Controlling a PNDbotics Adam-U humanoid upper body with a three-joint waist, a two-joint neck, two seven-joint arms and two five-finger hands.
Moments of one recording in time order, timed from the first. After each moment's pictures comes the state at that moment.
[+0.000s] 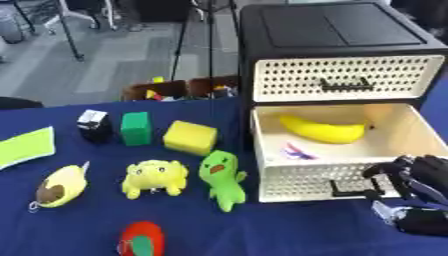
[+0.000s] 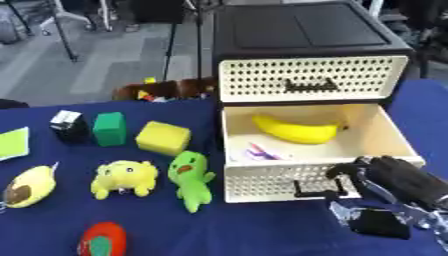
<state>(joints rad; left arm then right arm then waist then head) -0.39 0.09 0.07 -1.99 -0.36 -0.32 0.45 -0.06 -0.96 -0.12 -2.00 0.68 0.03 0.26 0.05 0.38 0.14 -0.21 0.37</state>
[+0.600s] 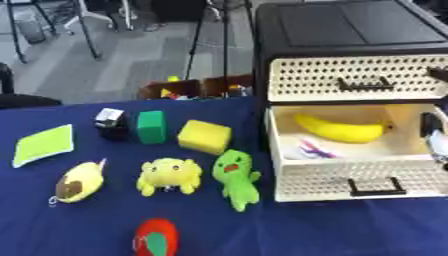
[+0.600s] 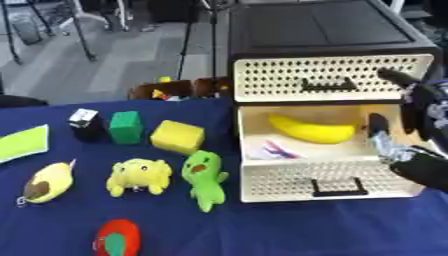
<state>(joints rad) -0.39 0.09 0.07 -1.99 -0.36 -0.31 0.46 -0.15 -0.91 -0.23 -2.00 0.52 -0.14 -0.33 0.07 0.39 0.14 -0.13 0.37</state>
